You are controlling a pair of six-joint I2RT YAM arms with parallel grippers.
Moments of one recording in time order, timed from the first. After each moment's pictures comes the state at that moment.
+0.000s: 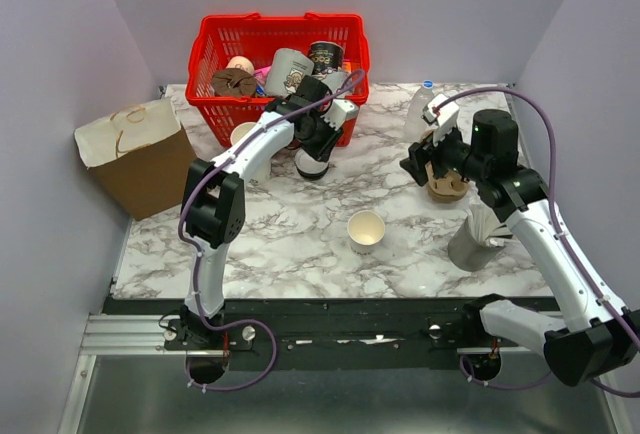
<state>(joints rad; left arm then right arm) -0.49 2.06 1.86 -0.81 0.28 0.29 0.31 1.09 1.14 -0.46 -0.35 -0.31</state>
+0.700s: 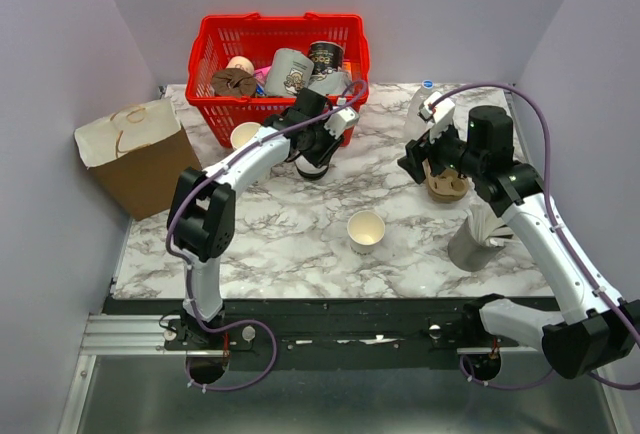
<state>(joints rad) -0.53 1.96 1.66 -0.59 0.22 0.31 0.31 1.14 1.16 -0.46 -0.35 -0.31</state>
